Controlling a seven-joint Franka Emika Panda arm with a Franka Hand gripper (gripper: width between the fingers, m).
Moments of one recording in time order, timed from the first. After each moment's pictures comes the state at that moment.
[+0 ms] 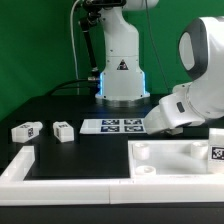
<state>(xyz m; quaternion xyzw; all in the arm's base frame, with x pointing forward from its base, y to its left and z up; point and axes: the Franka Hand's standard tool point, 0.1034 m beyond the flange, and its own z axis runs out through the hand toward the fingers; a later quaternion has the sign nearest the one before) 0.363 0.107 0.016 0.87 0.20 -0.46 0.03</state>
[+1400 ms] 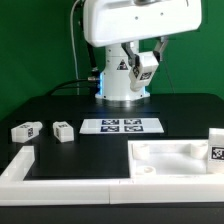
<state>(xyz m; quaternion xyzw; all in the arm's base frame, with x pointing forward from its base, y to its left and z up) 0.529 0.012 0.183 0.98 0.18 -0.04 -0.04</state>
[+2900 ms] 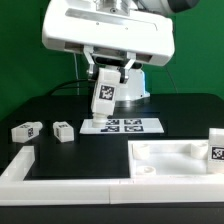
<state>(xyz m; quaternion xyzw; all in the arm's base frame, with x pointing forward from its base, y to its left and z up) 0.608 -0.052 0.159 0.94 0.11 0.32 0.07</state>
